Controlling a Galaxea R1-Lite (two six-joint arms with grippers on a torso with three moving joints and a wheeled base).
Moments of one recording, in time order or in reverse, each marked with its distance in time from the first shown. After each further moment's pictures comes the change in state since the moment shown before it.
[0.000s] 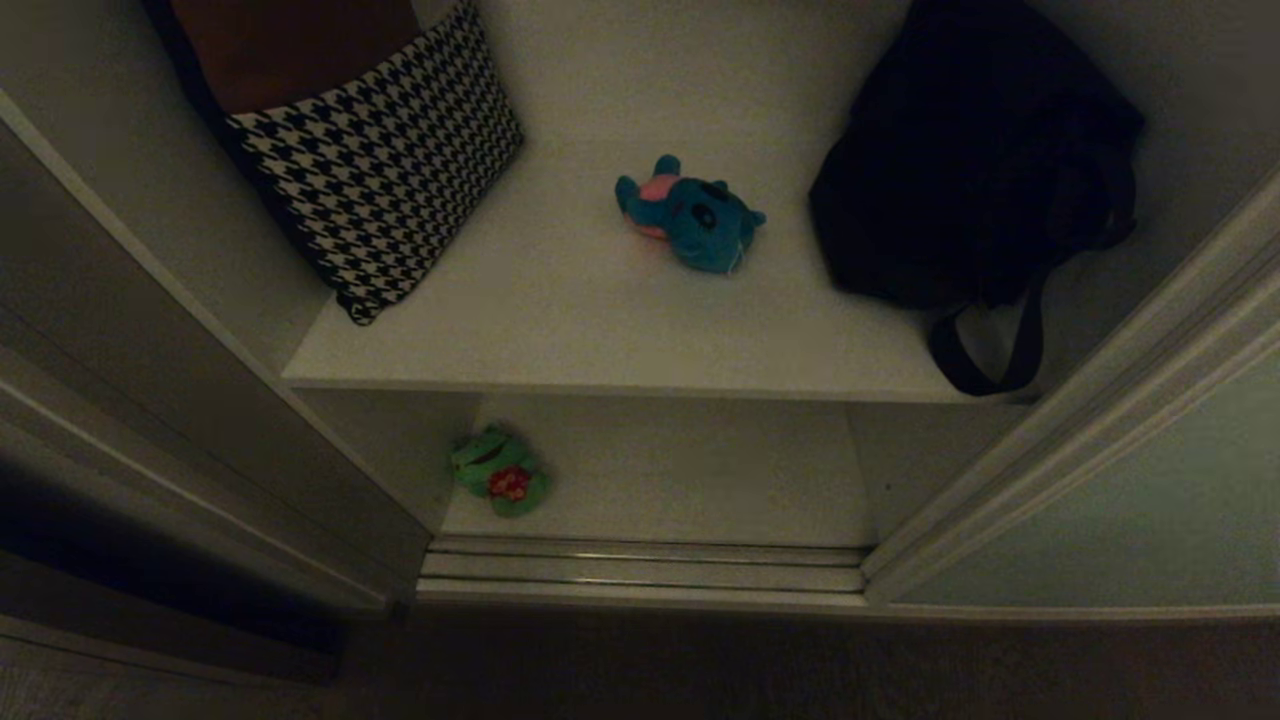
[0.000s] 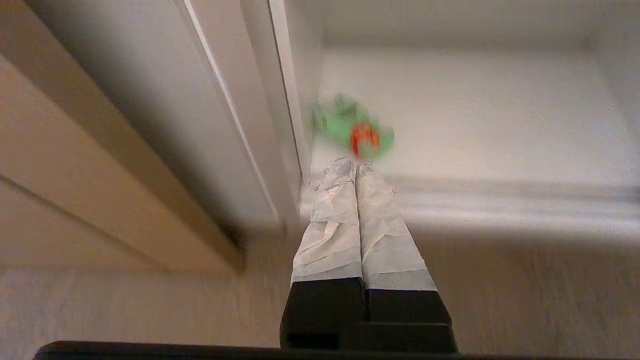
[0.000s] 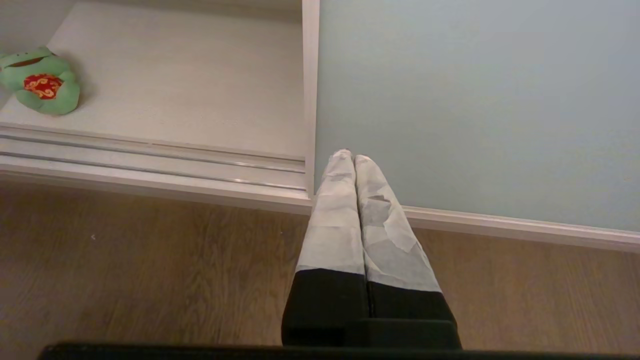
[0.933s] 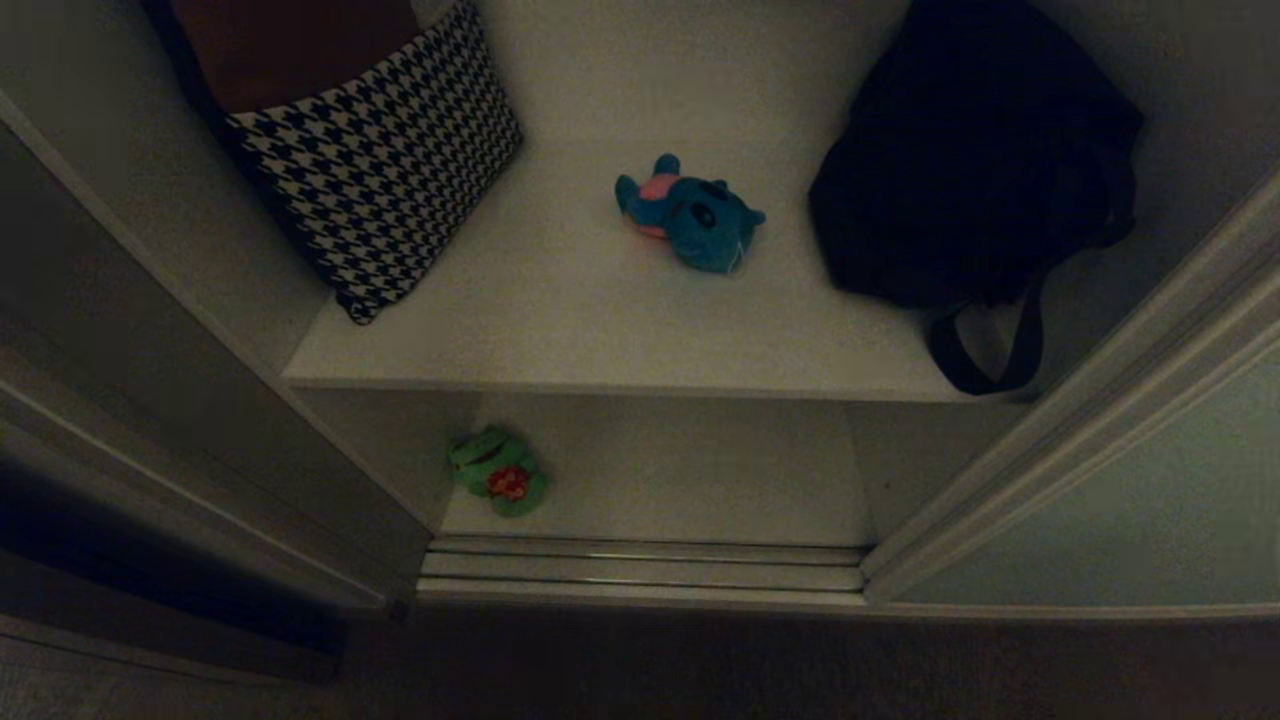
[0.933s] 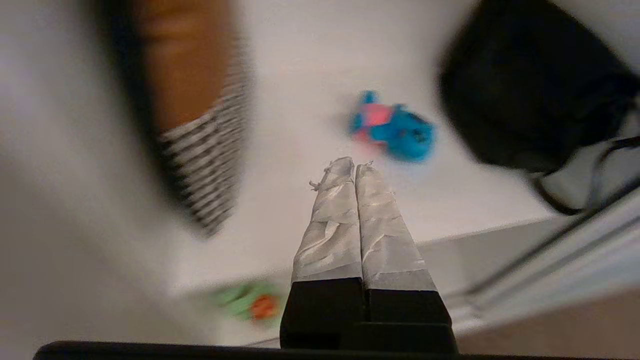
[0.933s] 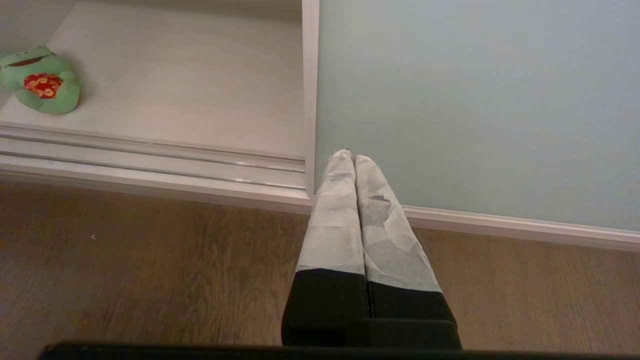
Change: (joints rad) left arm -0.060 1.023 -1.387 0.273 -0.325 -0.066; right arm 0.000 0.000 0.000 0.000 0.000 0.000
